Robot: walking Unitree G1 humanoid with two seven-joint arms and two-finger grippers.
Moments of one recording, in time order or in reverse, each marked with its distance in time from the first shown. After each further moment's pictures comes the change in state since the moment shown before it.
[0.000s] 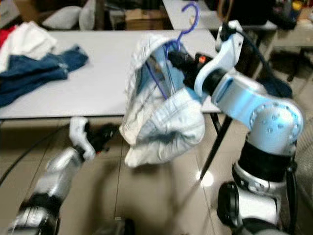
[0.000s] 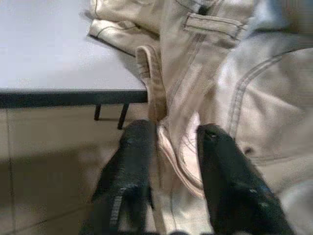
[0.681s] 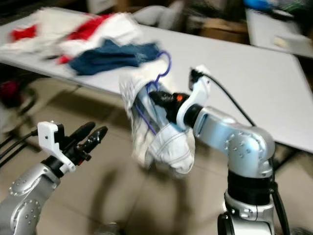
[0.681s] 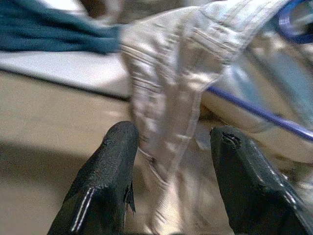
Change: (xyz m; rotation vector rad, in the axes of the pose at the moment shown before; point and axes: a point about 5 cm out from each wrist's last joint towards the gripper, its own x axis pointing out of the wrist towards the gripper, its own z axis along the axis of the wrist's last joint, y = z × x) left arm -0.055 -0.047 0.051 0.065 -0.053 0.098; right arm 0.006 0.002 -0.074 0.019 0.198 0.091
